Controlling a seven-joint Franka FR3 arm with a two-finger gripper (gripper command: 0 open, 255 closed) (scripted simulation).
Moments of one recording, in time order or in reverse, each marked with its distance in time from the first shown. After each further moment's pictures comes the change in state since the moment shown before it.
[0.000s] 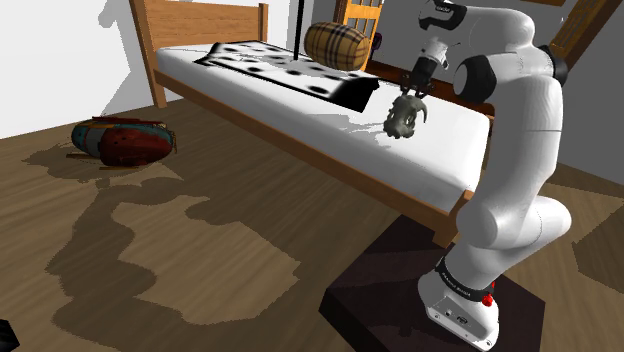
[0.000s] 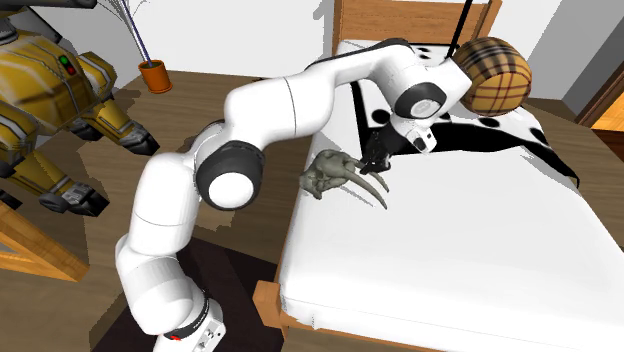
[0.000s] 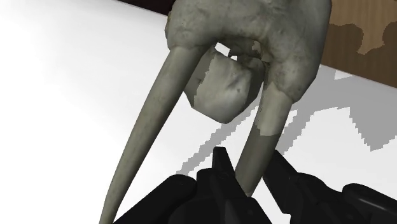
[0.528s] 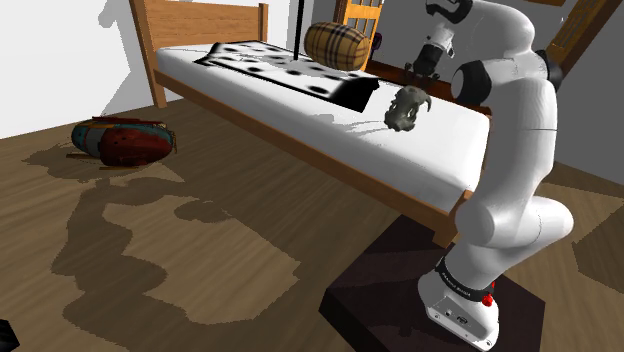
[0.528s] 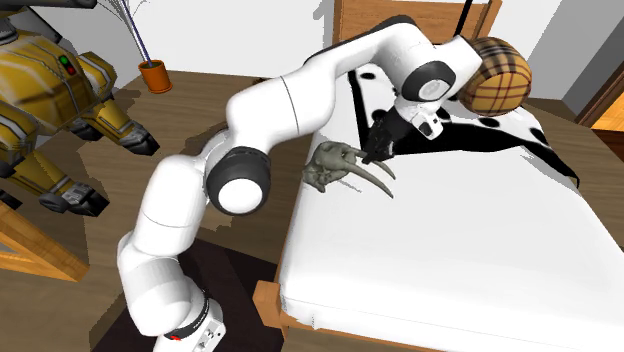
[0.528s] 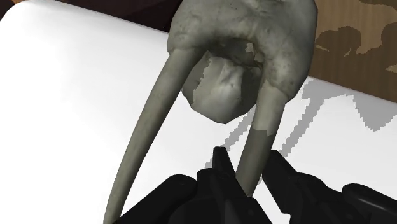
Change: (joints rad) arm -0.051 0.055 0.012 0.204 0.034 -0.139 0.044
